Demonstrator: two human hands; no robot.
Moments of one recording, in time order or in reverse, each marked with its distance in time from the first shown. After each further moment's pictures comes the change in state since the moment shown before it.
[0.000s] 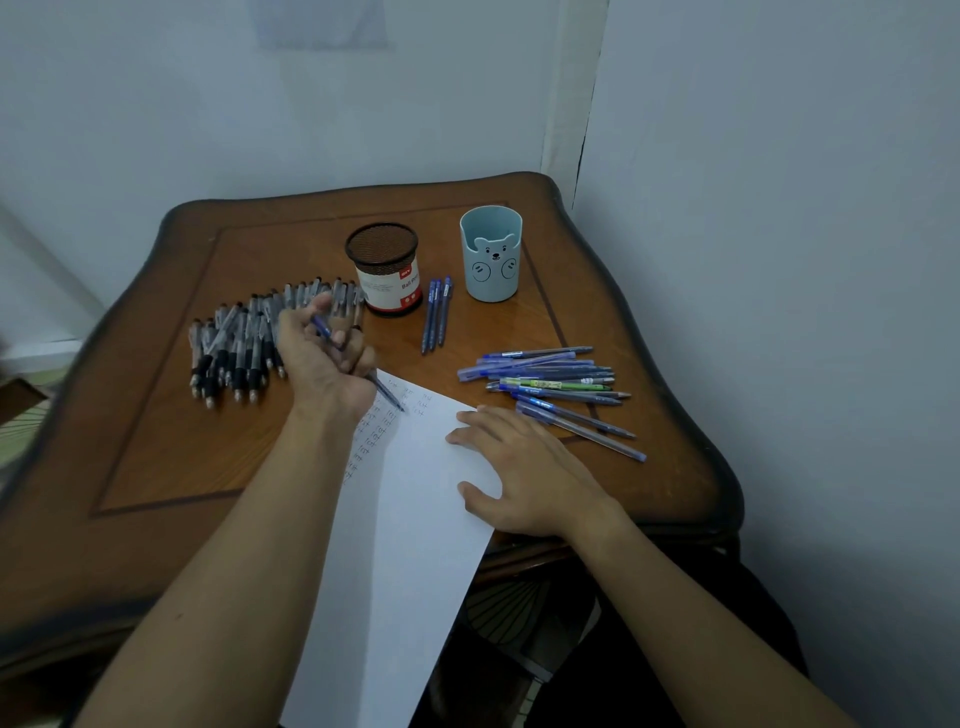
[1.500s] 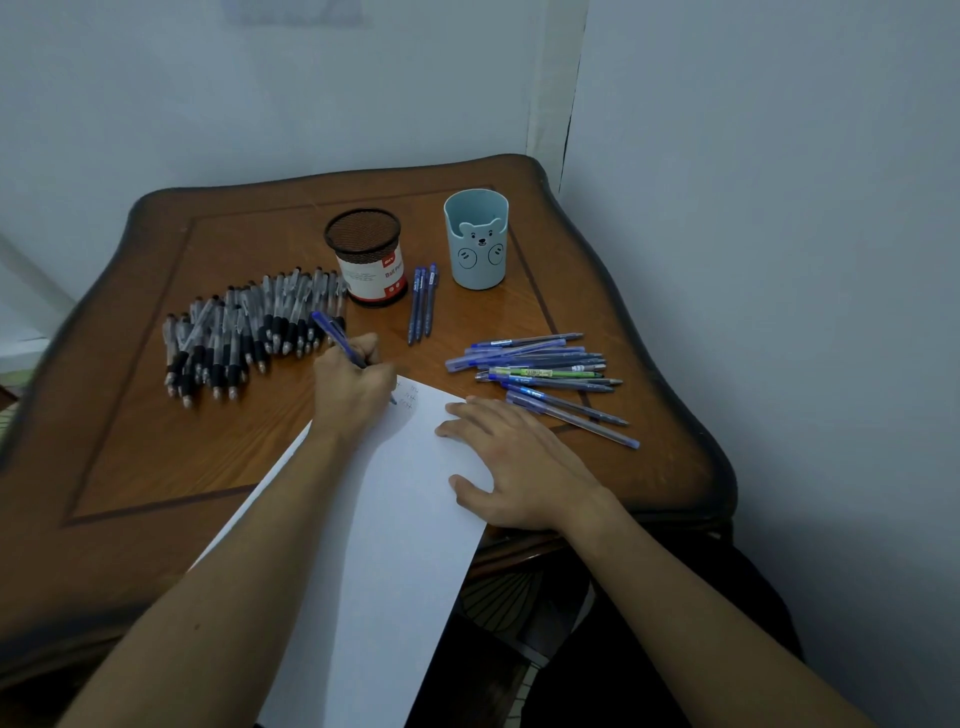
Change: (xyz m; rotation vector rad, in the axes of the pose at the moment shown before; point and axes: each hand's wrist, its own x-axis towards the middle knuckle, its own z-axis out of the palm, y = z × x) left_hand -0.004 -0.035 -0.027 1.211 -0.257 0.446; right_hand -0.001 -0.002 0.000 -0.016 -0.011 -0.009
